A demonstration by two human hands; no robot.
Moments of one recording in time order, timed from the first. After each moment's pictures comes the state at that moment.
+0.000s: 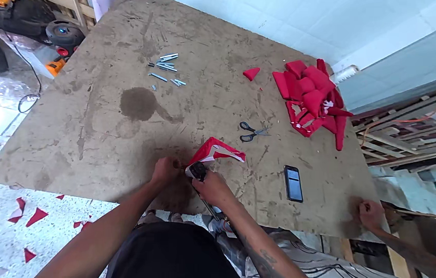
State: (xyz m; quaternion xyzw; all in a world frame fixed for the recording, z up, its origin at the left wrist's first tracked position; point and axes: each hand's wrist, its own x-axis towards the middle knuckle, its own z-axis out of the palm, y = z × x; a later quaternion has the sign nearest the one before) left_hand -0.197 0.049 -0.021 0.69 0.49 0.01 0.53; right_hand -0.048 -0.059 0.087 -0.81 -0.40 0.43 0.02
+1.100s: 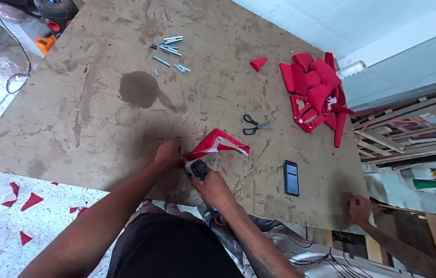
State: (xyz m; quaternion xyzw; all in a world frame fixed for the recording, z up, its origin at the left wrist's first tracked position) left_hand -0.180 0.082 -0.033 0.75 0.45 -0.06 0.48; right_hand -0.064 -0.072 0.075 -0.82 -0.41 0.39 0.04
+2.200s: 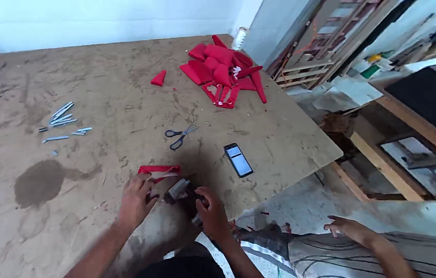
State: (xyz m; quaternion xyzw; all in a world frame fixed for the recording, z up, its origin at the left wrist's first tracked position) left_hand -0.028 0.026 -0.016 0.95 0.20 0.11 0.20; right_hand 0.124 -0.232 0.013 -0.86 -0.27 0.19 0.39
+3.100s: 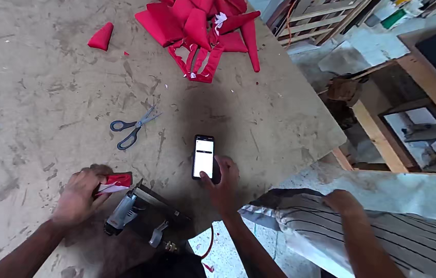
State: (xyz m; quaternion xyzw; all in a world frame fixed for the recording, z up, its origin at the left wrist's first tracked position) left_hand 0.061 0.066 -0.069 0.98 0.09 0.09 0.18; right_hand 0.331 -0.311 -0.068 -0.94 -0.18 0.01 0.30
